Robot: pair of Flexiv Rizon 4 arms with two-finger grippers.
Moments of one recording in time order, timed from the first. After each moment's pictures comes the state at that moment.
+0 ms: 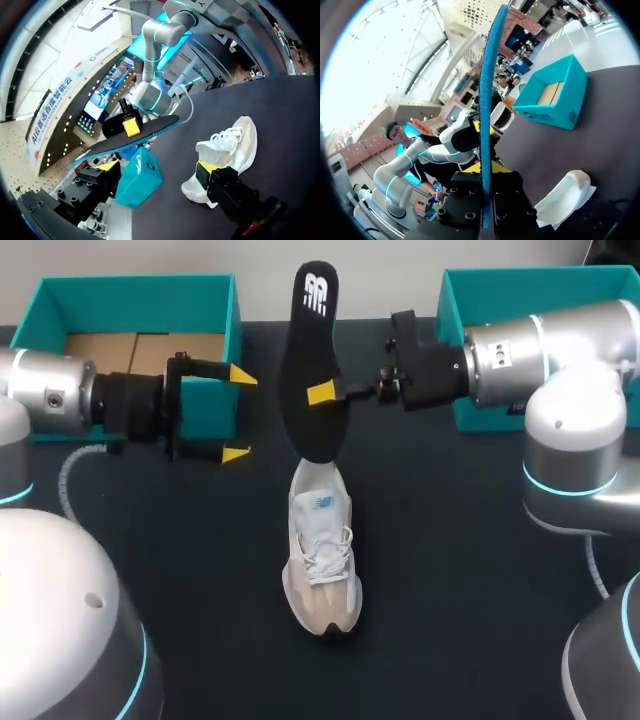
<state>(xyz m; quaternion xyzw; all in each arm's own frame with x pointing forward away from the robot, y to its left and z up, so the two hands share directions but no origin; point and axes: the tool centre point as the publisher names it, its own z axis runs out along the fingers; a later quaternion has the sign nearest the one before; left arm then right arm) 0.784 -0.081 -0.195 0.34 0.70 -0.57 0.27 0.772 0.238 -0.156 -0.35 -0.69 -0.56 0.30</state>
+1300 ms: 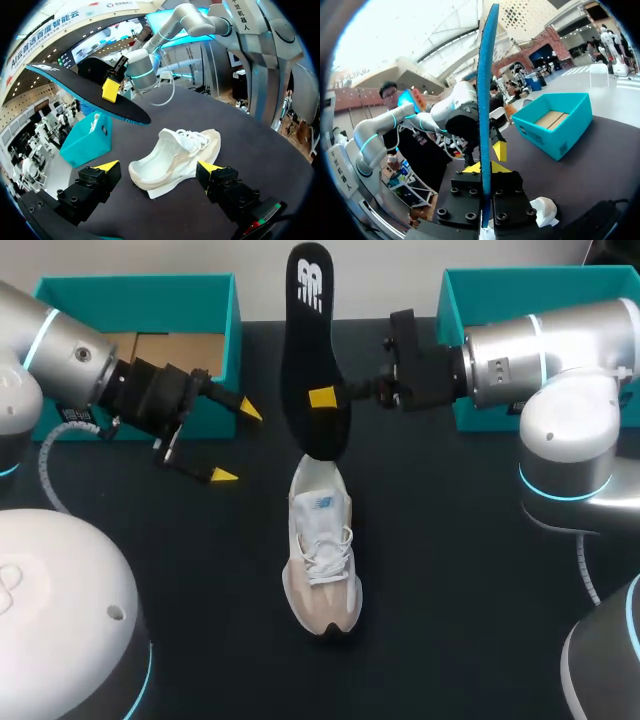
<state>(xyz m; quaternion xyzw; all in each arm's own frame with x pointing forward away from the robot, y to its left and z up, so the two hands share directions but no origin) 0.767 -0.069 -0.250 0.22 0.85 -0.47 0.06 0.790 0.234 -0.181 -0.22 -0.76 -0.60 0.15</state>
